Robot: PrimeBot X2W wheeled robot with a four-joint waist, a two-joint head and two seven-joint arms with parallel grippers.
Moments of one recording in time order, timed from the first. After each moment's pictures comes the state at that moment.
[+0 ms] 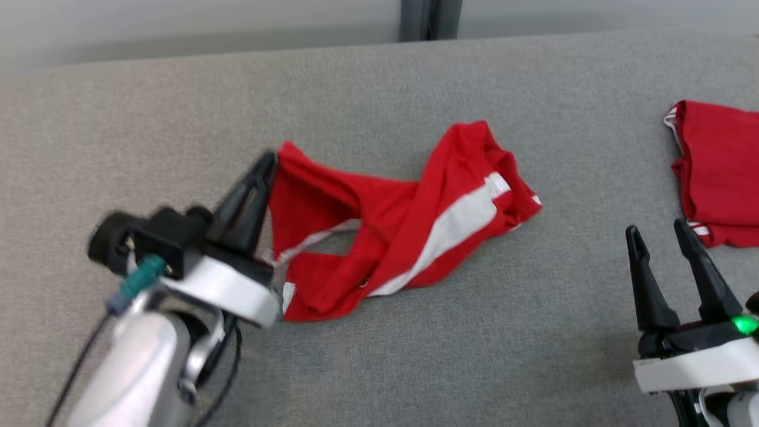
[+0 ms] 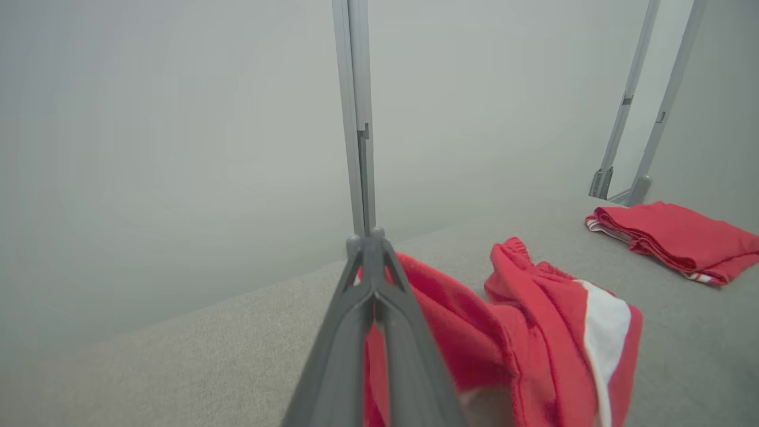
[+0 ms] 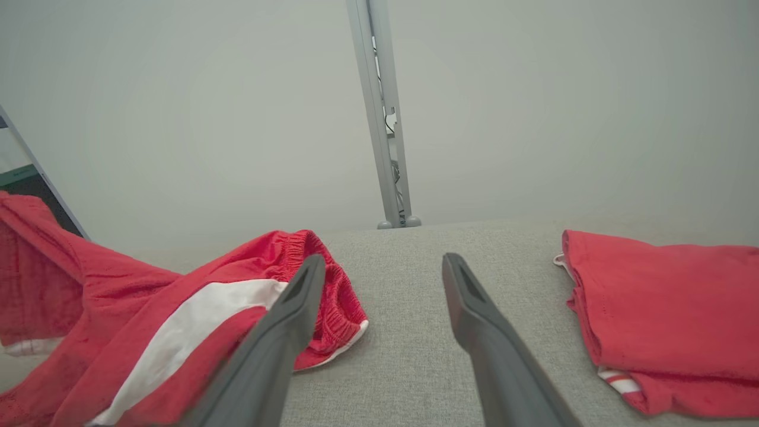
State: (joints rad) left arm -0.30 0.25 -0.34 -0.04 -0.30 -0.01 -0.02; right arm -0.04 -0.18 0.05 -0.04 0.38 0.13 -0.20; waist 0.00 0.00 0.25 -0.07
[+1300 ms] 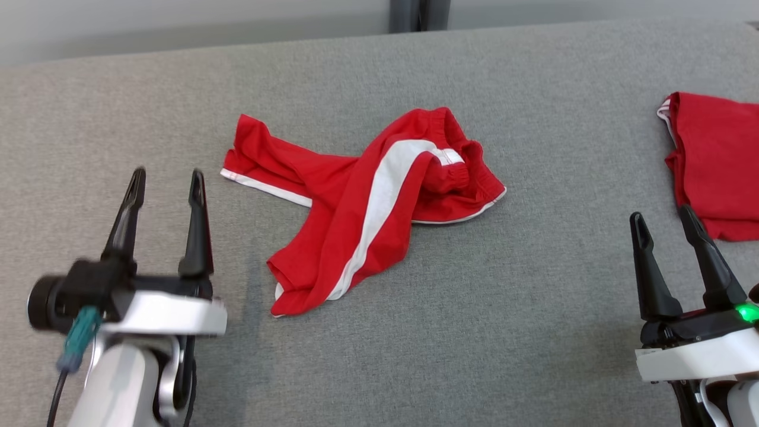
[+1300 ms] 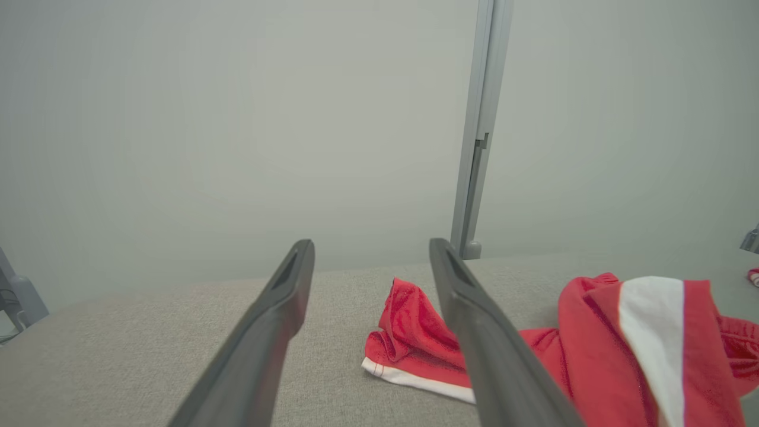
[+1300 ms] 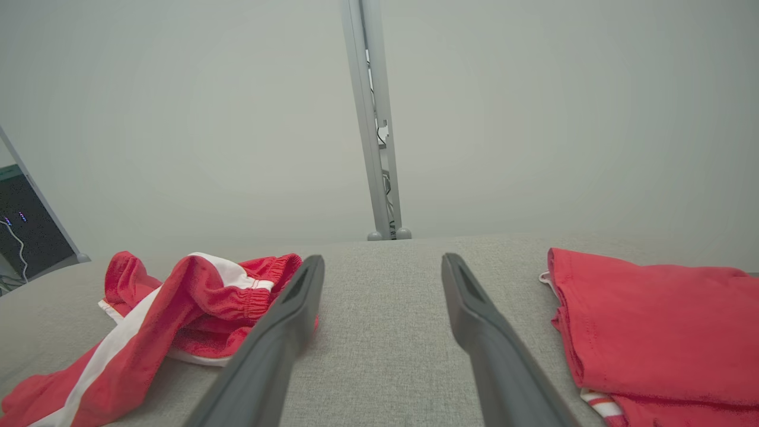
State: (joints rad) left arm -0.26 0.20 -0.16 0.11 -0.28 0.12 -0.26; right arm -0.09 -0.20 0.06 -0.02 0.37 0.13 -0.23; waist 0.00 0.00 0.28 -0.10
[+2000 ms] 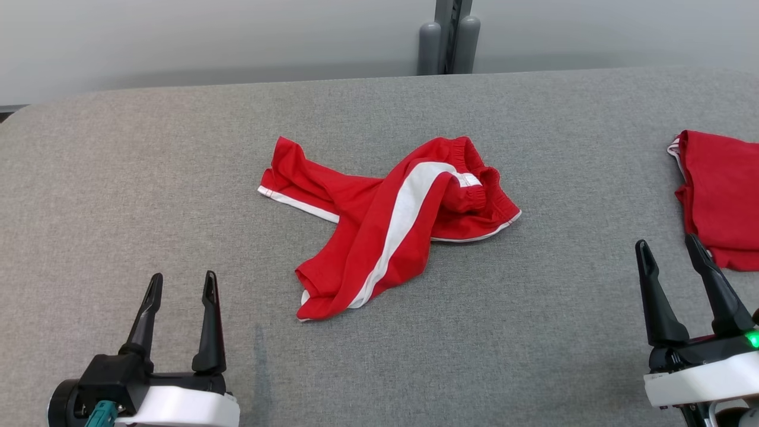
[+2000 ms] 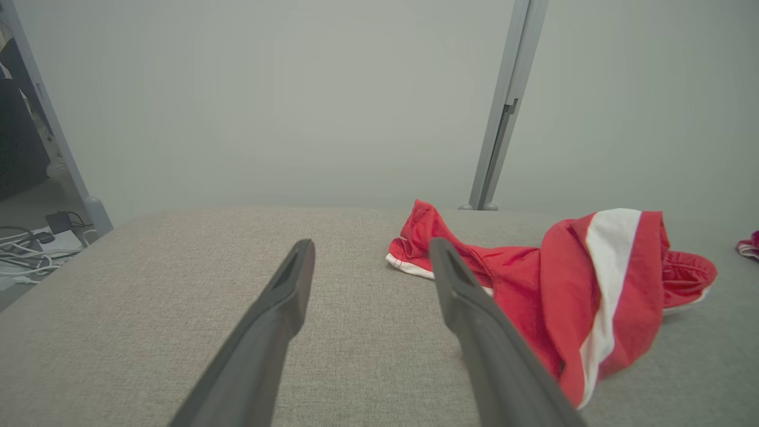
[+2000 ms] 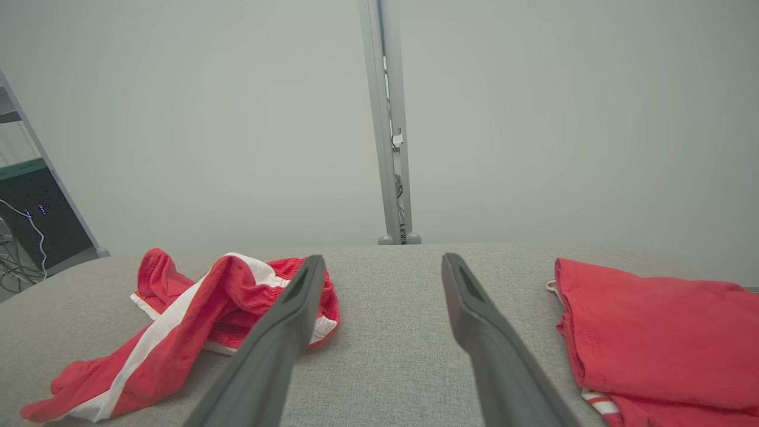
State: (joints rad) left arm 0.06 0.19 -0.16 -0.06 -0.31 0.19 -0.21; right arm 0.00 -0.19 0.02 -0.07 0.34 0.13 -0.17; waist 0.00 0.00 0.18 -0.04
